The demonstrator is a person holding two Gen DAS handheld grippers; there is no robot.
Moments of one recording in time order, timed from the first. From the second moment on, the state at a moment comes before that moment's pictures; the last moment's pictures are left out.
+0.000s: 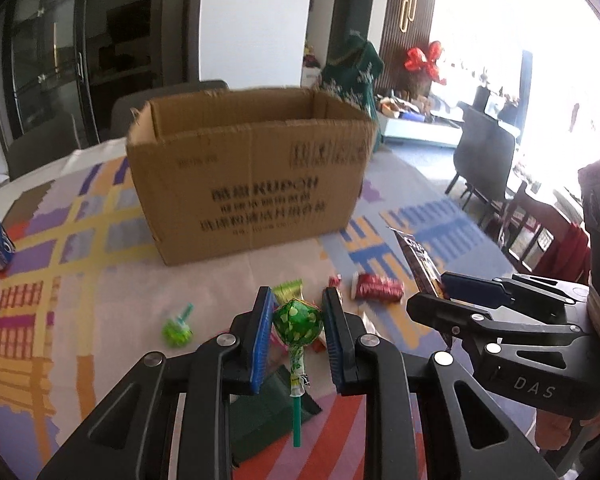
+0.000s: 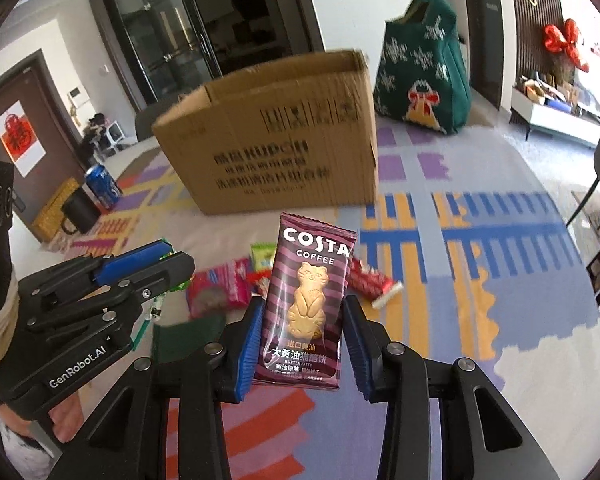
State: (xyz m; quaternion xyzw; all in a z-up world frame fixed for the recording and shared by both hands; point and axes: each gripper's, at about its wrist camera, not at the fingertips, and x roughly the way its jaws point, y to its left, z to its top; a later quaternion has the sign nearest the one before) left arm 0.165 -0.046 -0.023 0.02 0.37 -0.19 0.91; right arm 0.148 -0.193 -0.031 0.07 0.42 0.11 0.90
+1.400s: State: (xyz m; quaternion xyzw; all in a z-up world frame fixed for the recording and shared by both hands) left arm 0.279 -0.012 0.082 0.04 0.27 -0.14 0.95; right arm 0.260 -0.161 0.076 0.04 0.29 0.14 0.94
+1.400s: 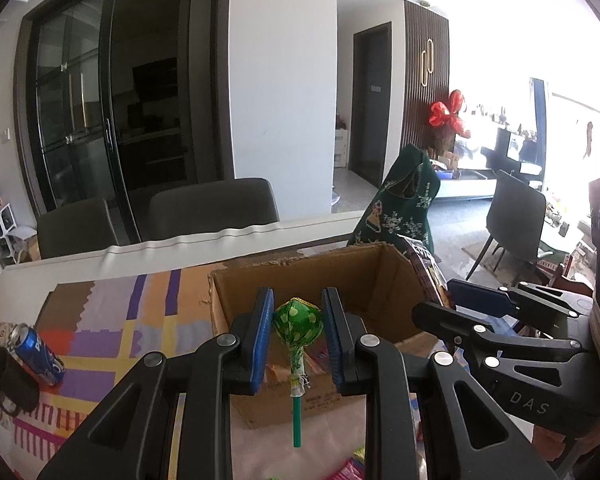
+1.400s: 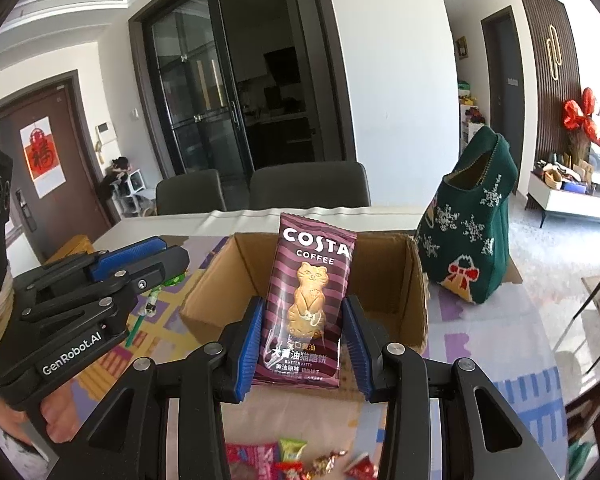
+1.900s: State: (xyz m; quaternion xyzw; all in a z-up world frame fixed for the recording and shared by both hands) left arm 0.345 -0.016 0.064 0.05 0.32 -0.13 0.94; right arm 0.321 -0.153 0.067 0.02 0.32 0.13 0.94
